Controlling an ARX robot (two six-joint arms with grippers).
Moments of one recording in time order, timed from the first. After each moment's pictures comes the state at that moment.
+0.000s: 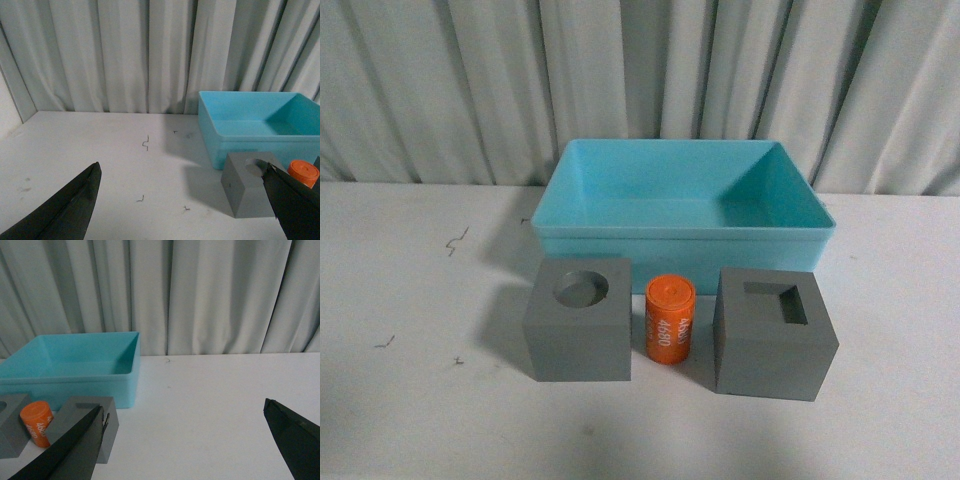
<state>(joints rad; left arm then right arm) 0.00 0.01 0.01 0.00 0.00 -0.01 0.00 0.00 0.01 0.00 0.00 0.00</state>
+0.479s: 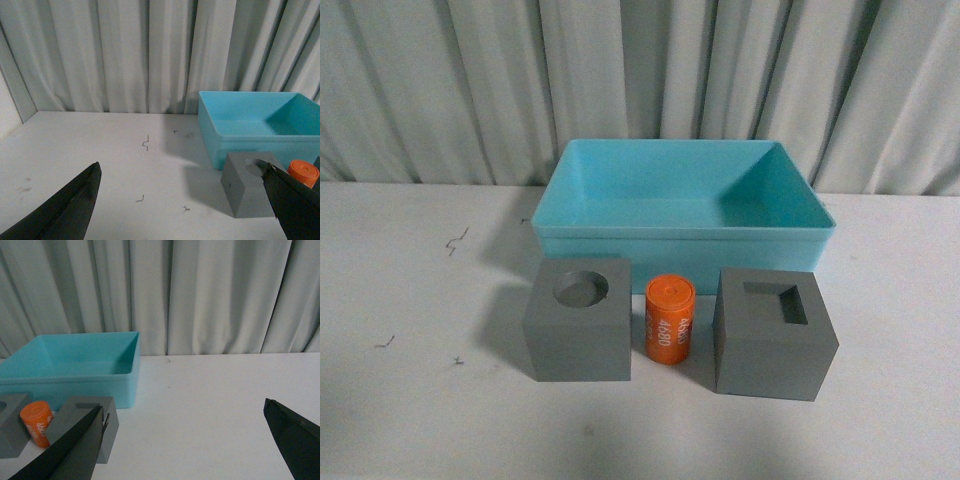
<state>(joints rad) 0.00 0.01 0.01 0.00 0.00 -0.01 0.00 0.00 0.01 0.00 0.00 0.00</state>
